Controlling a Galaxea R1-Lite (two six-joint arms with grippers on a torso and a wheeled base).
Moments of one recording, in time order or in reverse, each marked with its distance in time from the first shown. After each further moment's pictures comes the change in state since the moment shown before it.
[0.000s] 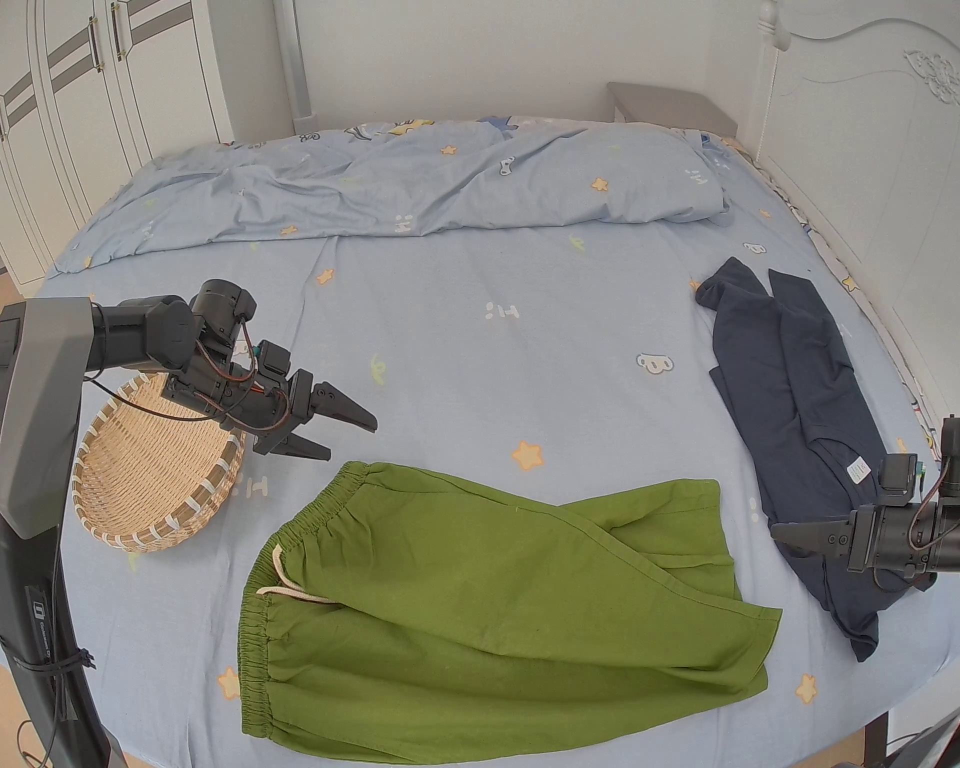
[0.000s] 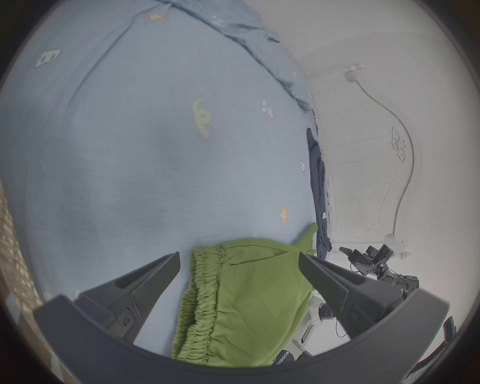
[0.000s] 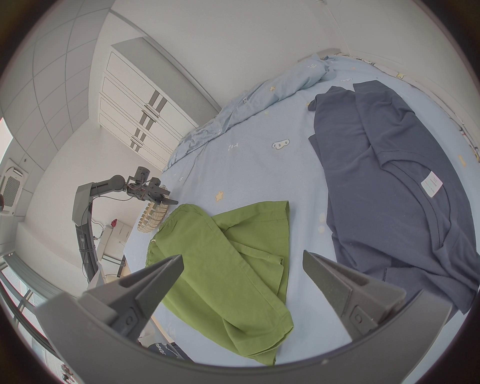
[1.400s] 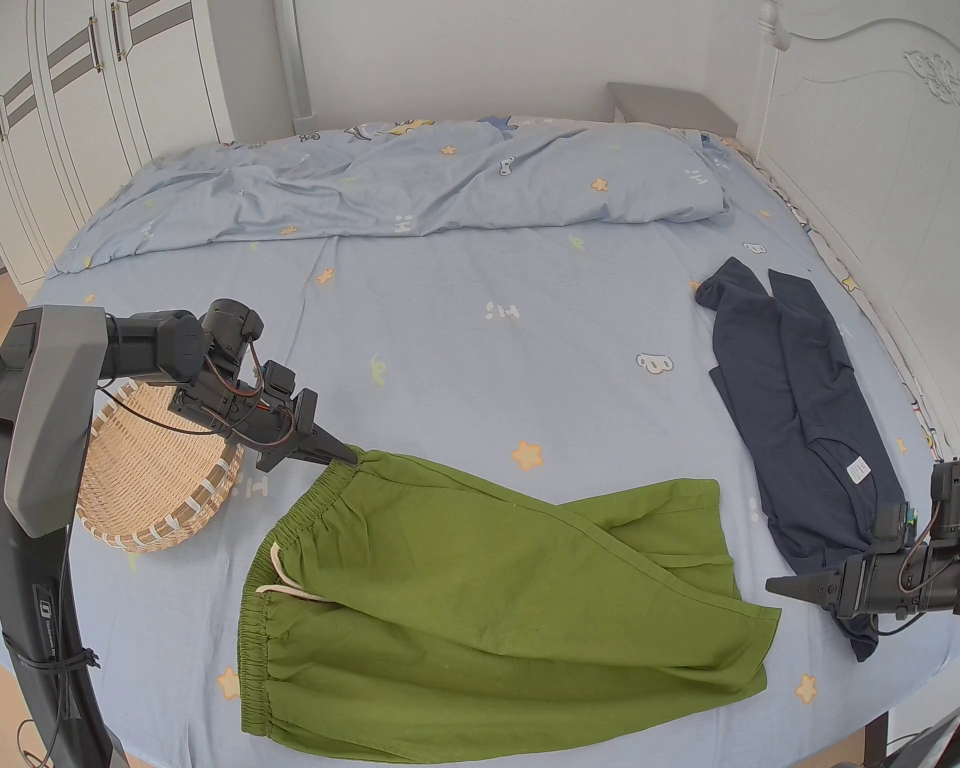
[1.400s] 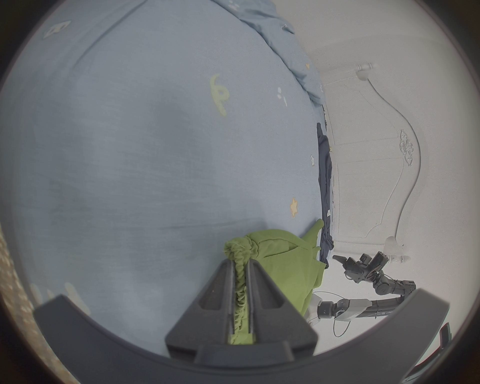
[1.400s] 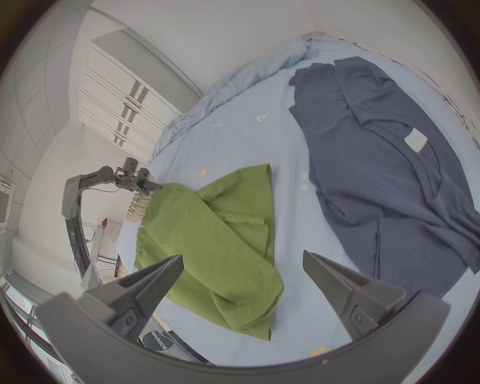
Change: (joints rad) left arm 0.003 0.035 0.017 0.018 0.007 -0.004; right arm 0.003 0.001 0.120 0.007 -0.067 -0.006
